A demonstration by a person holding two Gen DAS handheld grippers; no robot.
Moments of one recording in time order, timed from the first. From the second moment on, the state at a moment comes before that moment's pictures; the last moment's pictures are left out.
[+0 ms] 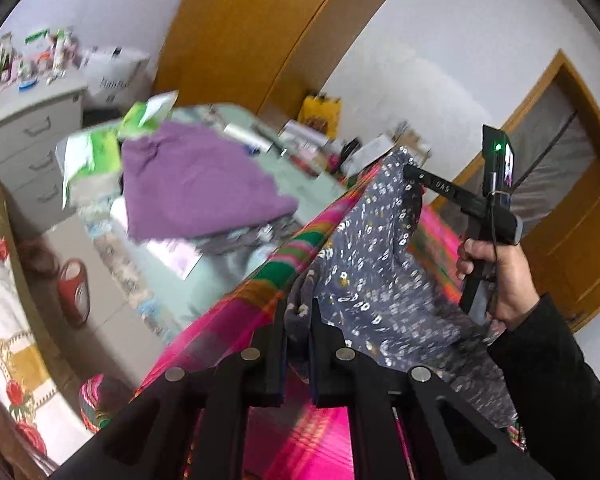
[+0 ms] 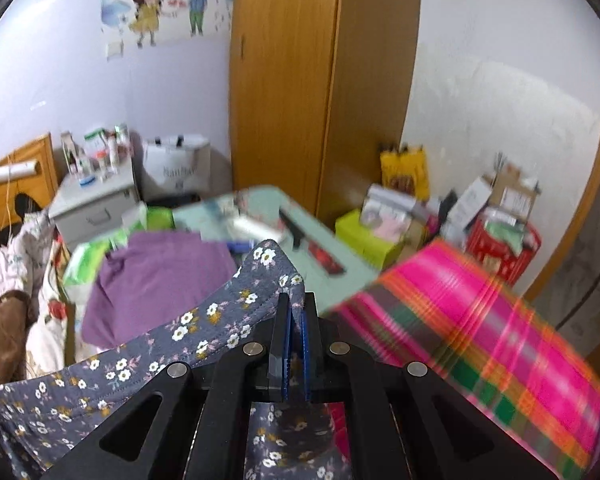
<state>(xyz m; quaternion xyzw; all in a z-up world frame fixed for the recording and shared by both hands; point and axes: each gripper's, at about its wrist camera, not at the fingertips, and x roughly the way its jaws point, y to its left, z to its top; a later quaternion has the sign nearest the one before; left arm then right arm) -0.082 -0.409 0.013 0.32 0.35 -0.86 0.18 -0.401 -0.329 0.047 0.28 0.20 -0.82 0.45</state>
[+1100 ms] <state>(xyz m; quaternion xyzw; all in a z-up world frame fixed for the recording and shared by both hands) -0.097 -0.437 -0.019 0.36 0.35 -0.85 0.17 -0.431 -0.309 0.022 0.35 0.19 -0.80 0.45</state>
